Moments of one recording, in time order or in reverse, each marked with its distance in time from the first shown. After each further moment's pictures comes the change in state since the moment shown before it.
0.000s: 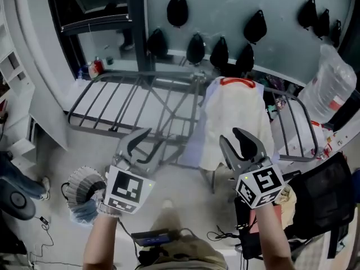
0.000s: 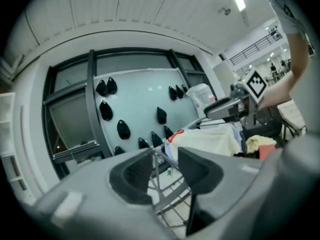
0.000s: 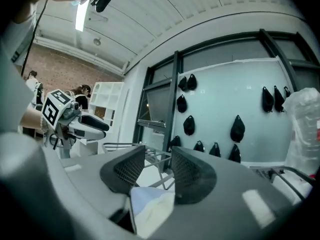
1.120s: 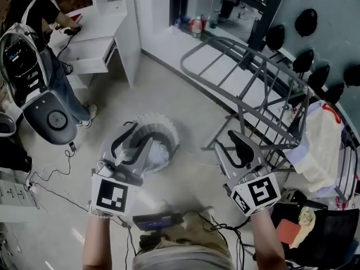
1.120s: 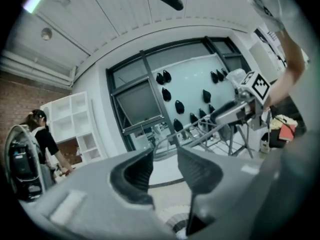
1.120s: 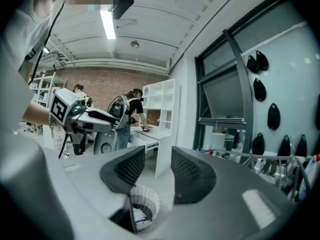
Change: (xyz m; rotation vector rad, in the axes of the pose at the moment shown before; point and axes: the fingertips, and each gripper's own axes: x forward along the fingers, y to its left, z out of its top) left arm -0.417 0.184 -0.180 -0.158 0.197 0.493; right arm 0.127 0.459 0.028 -0.020 0.000 0.564
